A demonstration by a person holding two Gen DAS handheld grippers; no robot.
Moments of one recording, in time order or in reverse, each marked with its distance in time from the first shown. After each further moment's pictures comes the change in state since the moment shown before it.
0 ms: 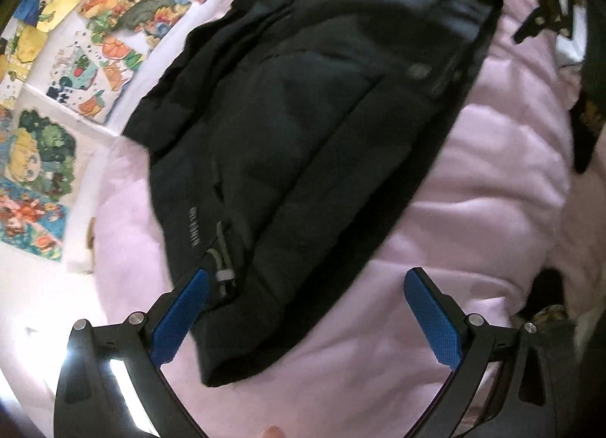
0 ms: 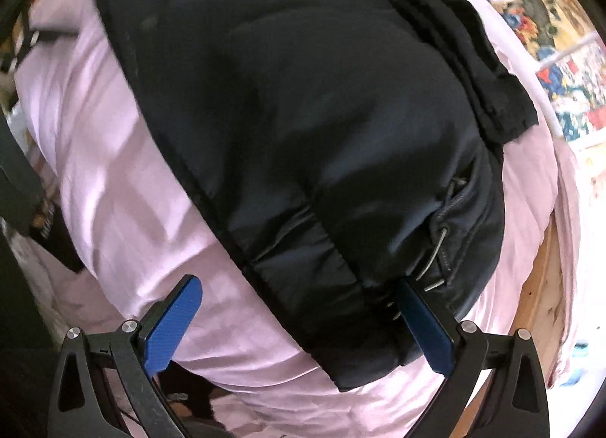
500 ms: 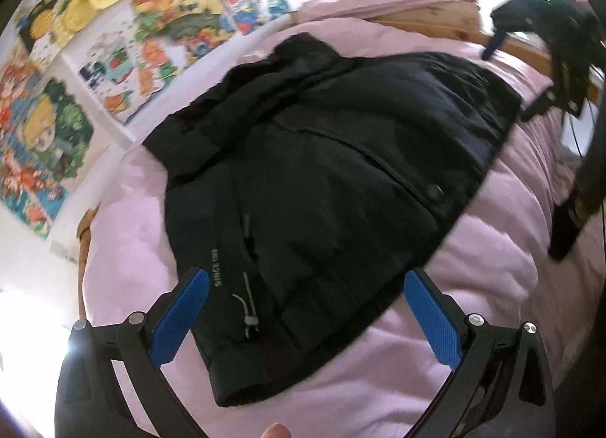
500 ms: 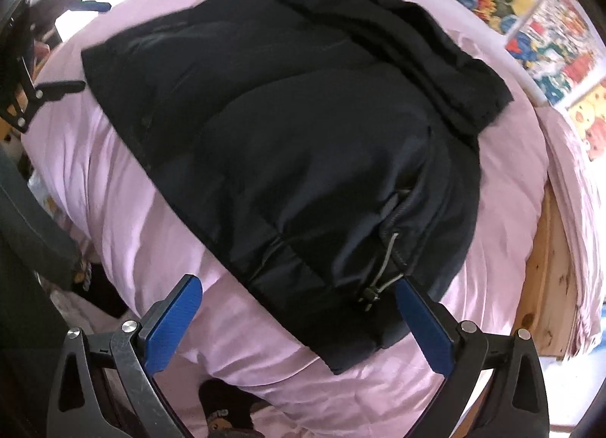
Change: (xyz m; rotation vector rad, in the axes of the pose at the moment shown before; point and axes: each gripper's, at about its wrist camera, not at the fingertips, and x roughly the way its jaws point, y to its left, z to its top) left arm -0.047 0.034 0.020 -0.190 -0.207 -0.094; right arm -0.050 -0.031 0.001 0.194 -0.105 0.099
